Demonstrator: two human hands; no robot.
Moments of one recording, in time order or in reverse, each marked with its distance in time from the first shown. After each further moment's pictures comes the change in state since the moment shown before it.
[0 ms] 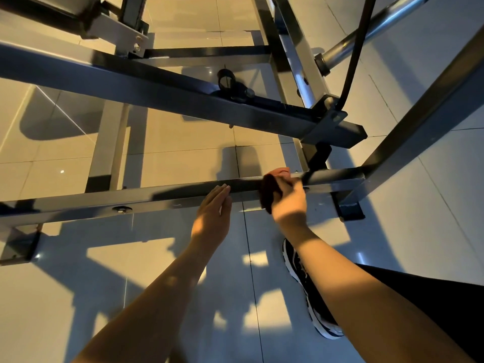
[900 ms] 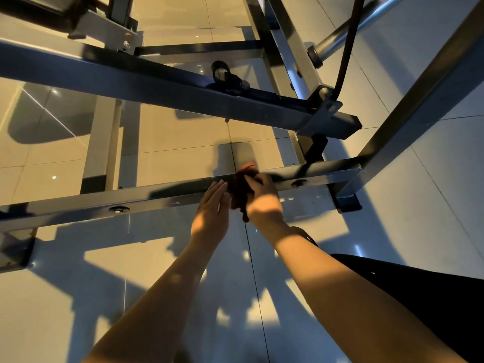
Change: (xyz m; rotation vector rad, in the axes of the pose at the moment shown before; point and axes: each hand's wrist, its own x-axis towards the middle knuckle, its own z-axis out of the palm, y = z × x) left_hand 0.000 -0.012 0.006 -0.053 -0.003 0.010; right_hand -0.020 -0.009 0.036 -0.422 -0.270 -0.232
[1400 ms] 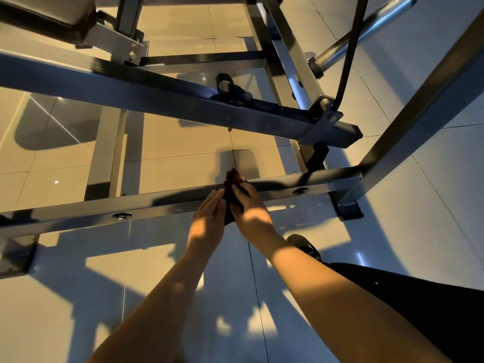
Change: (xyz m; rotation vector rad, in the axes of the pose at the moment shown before) left_hand 0.002 -0.005 -0.011 -0.198 0.008 -0.049; right_hand -0.017 -0.020 0.009 0.158 -0.119 -0.142
